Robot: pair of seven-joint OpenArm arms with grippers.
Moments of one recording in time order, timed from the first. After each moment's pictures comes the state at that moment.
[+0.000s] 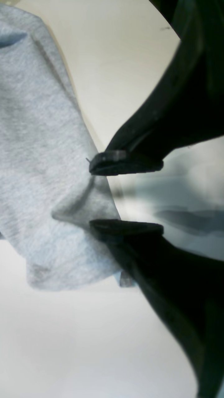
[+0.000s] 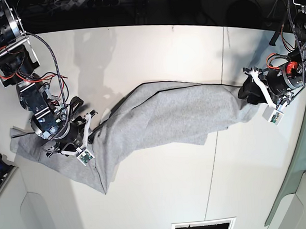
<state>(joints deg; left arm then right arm) 7.2 -31.1 -4.6 86.4 -34.2 -30.0 42.0 25.1 17.1 -28.8 51.4 -2.3 12.9 -21.5</state>
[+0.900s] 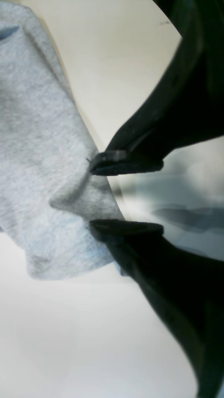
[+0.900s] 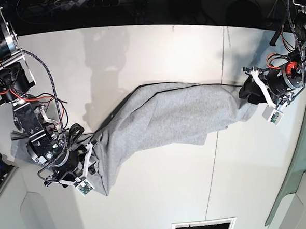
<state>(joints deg) 7.2 -31.1 -4.6 86.4 -32.9 -30.0 42.0 30.3 18.0 -28.8 57.2 0.3 12.1 -23.2</state>
